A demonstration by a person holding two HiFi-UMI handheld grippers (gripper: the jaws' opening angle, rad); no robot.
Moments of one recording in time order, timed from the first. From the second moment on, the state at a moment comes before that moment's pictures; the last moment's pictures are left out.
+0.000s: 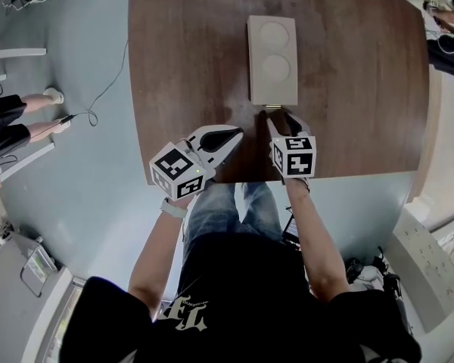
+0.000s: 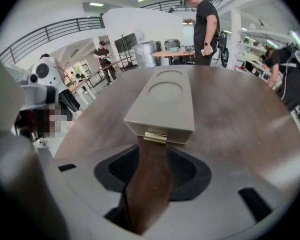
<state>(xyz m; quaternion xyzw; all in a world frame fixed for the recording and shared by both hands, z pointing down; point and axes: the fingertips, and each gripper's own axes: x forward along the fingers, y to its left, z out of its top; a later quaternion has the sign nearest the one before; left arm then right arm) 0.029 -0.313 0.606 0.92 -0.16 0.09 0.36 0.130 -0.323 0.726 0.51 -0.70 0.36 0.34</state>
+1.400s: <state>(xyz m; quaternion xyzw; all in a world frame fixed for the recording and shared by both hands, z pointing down) -0.002 -0.363 0.621 0.91 -0.15 0.10 0.37 0.121 -0.354 0.756 0.53 -0.63 0.46 0.34</state>
